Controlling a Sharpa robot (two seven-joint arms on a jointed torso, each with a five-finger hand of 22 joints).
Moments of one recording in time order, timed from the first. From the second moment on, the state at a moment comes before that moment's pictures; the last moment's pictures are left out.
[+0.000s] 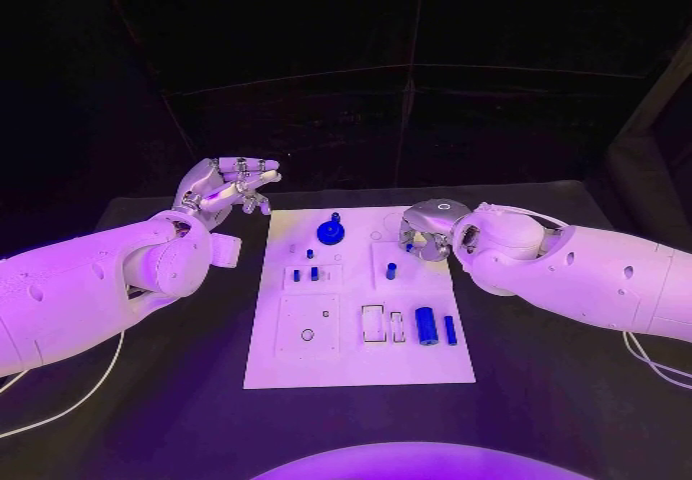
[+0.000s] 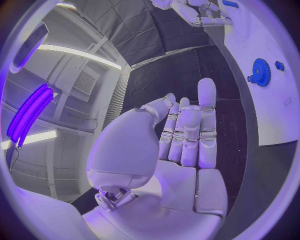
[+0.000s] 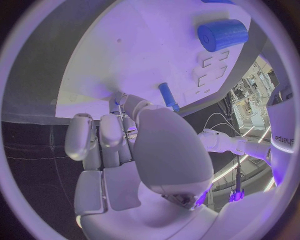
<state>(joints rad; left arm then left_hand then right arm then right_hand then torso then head) 1.22 -0.82 -0.08 1.37 -0.04 -0.27 0.51 1.33 -0.07 0.44 -0.04 0.07 1.02 0.18 0.14 0.07 1.12 0.10 0.20 0.08 1.28 0.01 1.14 0.61 0.17 1.27 0.11 0.59 0.71 1.17 -0.77 -0.03 1.45 -1.74 -0.15 -0.22 1.52 -0.09 0.50 -0.05 0.14 1.14 0.15 0.08 0.07 1.18 0.09 0.19 0.07 1.46 0.00 1.18 1.04 0.09 1.33 0.10 1.37 1.25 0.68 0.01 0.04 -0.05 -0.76</state>
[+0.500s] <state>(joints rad) 1.22 -0.82 -0.08 1.37 -0.04 -0.27 0.51 1.33 -0.07 0.43 -0.04 0.07 1.02 0.18 0.14 0.07 1.11 0.11 0.20 0.08 1.28 0.01 1.13 0.60 0.17 1.27 0.11 0.59 0.71 1.17 -0.83 -0.03 1.54 -1.75 -0.24 -0.23 1.50 -0.10 0.52 -0.07 0.14 1.14 0.15 0.08 0.07 1.18 0.10 0.18 0.07 1.46 0.00 1.19 1.05 0.09 1.34 0.10 1.39 1.28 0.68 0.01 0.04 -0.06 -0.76</state>
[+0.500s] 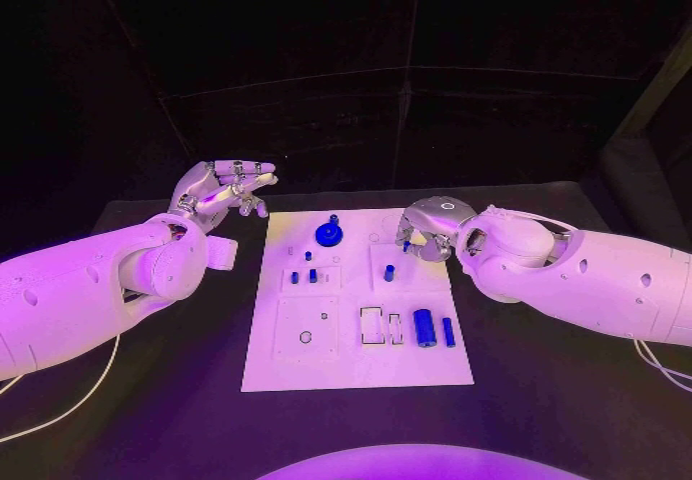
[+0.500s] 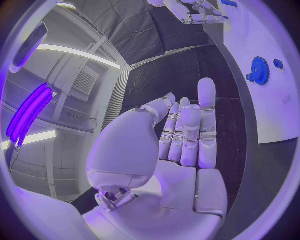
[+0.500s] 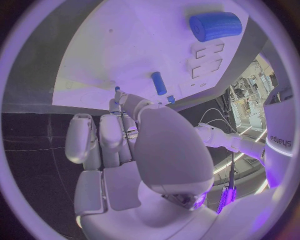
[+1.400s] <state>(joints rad) 1.22 -0.81 -0.08 1.36 -0.04 -0.27 0.50 1.33 -0.07 0.43 -0.04 0.07 1.02 0.18 0.14 0.07 1.11 0.10 0.20 0.08 1.28 0.01 1.13 0.60 0.17 1.26 0.11 0.59 0.70 1.18 -0.78 -0.01 1.73 -1.69 -0.33 -0.22 1.50 -0.11 0.53 -0.07 0.14 1.14 0.15 0.08 0.07 1.18 0.09 0.17 0.07 1.46 0.00 1.20 1.05 0.08 1.35 0.10 1.40 1.29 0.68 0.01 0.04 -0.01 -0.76</state>
